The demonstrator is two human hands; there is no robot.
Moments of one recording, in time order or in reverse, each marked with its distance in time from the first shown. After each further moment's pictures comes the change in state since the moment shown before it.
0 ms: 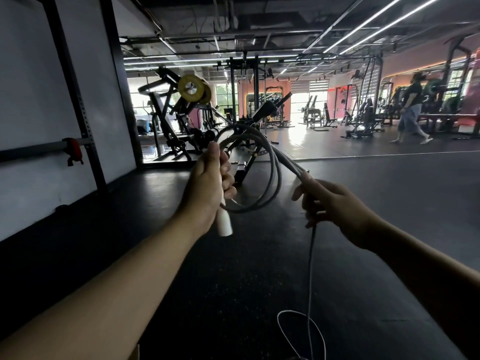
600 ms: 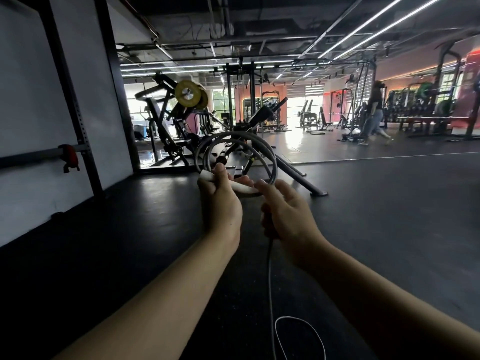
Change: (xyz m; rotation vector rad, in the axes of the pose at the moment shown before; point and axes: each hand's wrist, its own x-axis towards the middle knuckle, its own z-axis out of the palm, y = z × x) left_hand -0.021 -0.013 0.039 -0.054 0.357 -0.037; right_hand 0.003 -0.015 0.083 0.394 0.161 -0.041
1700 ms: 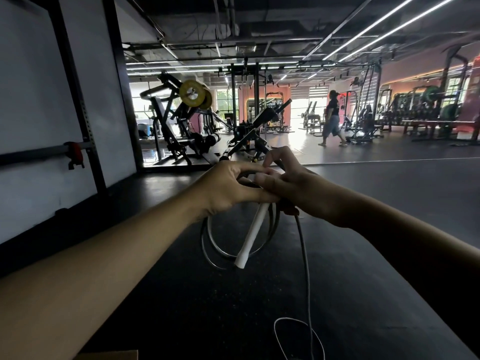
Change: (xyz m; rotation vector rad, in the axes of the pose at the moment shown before) left_hand 0.030 0.052 -0.025 0.714 -0.882 0.225; right_hand 0.018 -0.064 -0.025 -0.539 -0.493 -0.133
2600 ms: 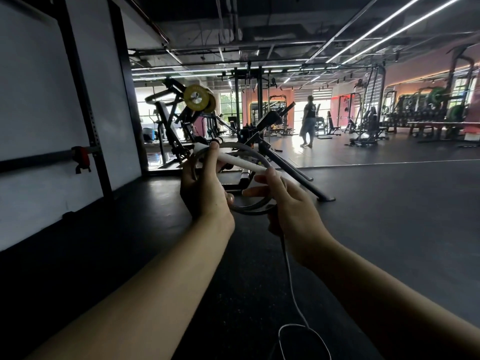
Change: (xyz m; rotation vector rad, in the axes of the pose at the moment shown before) left_hand 0.003 0.001 0.027 -0.738 1.155 -0.224; right_hand 0.000 0.011 0.061 0.570 0.464 0.137
